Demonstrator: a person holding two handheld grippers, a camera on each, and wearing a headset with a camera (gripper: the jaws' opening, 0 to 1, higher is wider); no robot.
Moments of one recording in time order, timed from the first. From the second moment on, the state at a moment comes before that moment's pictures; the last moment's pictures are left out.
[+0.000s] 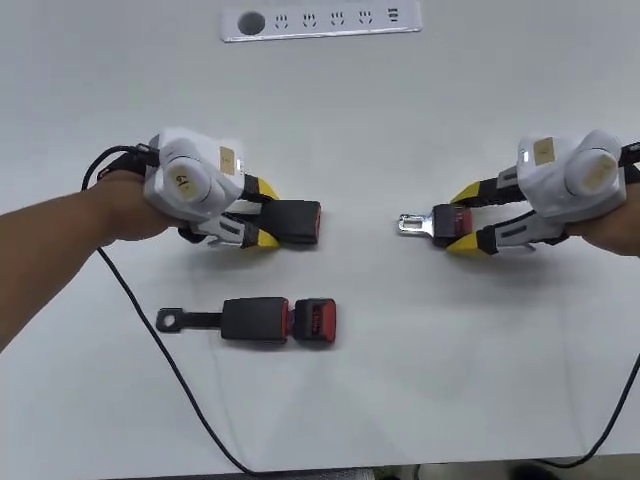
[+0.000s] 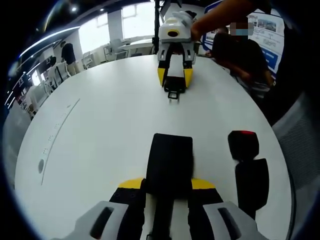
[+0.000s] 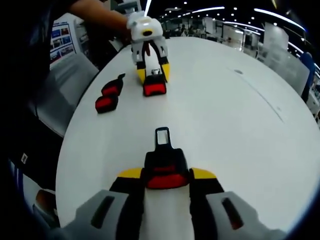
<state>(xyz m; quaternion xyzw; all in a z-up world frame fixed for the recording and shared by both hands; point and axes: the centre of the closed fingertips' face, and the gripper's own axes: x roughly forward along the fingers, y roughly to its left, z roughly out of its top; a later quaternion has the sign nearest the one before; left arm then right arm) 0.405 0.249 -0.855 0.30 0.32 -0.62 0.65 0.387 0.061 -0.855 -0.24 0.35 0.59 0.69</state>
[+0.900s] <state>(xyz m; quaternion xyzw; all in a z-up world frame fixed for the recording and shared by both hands) 0.407 0.250 -0.857 0.30 0.34 -0.60 0.66 0.397 0.130 -0.855 -0.22 0.33 0.61 0.69</state>
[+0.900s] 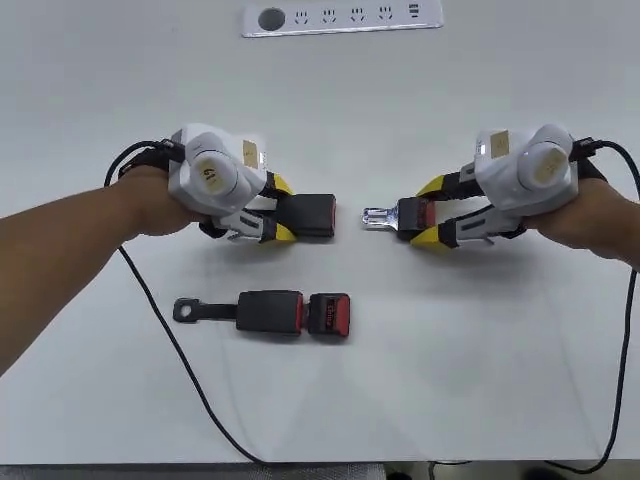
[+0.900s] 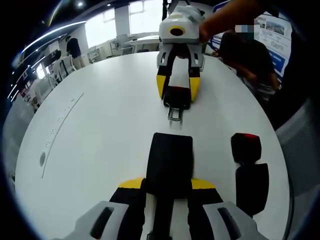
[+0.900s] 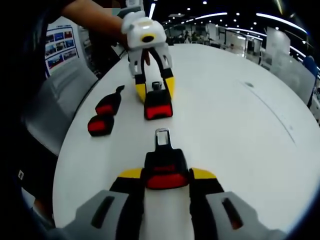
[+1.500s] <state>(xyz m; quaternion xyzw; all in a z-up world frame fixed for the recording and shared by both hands) 0.409 0.252 -0.858 0.31 0.34 -0.60 0.66 0.398 0.166 -0.855 -0.23 0.34 0.61 0.68</state>
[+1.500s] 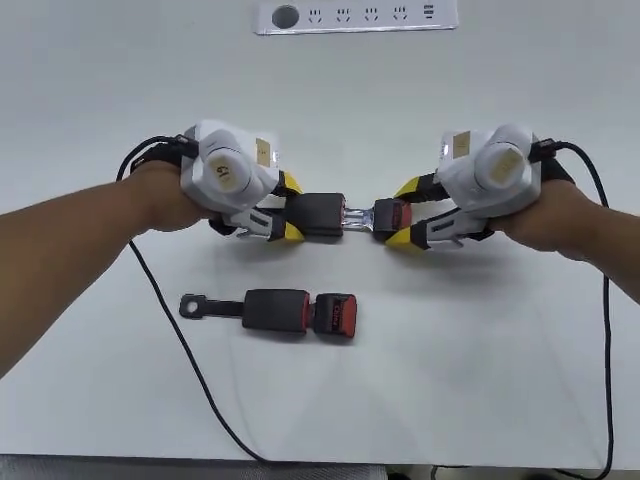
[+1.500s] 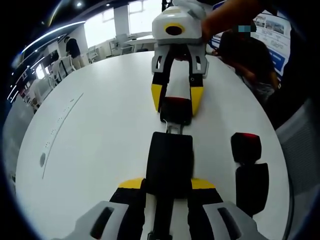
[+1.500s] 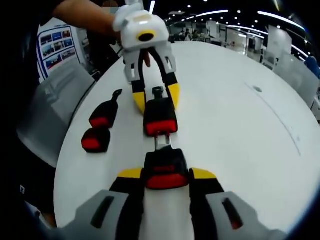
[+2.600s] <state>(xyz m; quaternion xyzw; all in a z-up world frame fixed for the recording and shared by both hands) 0.409 0.252 -0.859 0.32 0.34 -0.61 0.64 0.403 0.193 -0.856 -0.23 0.35 0.60 0.69</state>
